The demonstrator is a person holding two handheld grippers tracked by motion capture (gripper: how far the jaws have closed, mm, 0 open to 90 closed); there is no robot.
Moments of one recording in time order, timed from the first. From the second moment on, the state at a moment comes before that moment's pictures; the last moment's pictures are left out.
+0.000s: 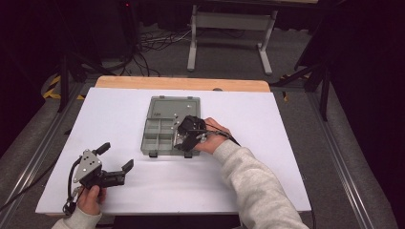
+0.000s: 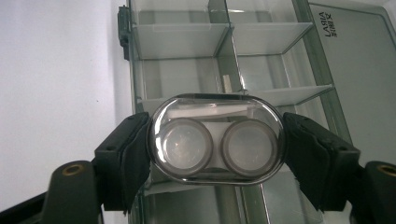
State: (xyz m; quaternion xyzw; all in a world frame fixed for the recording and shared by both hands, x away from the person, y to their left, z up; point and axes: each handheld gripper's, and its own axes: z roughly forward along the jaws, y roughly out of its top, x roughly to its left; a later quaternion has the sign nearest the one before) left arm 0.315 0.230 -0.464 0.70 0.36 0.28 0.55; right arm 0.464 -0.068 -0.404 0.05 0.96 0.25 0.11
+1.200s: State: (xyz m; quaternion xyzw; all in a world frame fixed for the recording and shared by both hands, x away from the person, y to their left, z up) left arm 0.315 0.230 -0.464 0.70 0.36 0.28 0.55; right arm 0.462 -0.073 -0.392 0.06 0.95 0.28 0.11
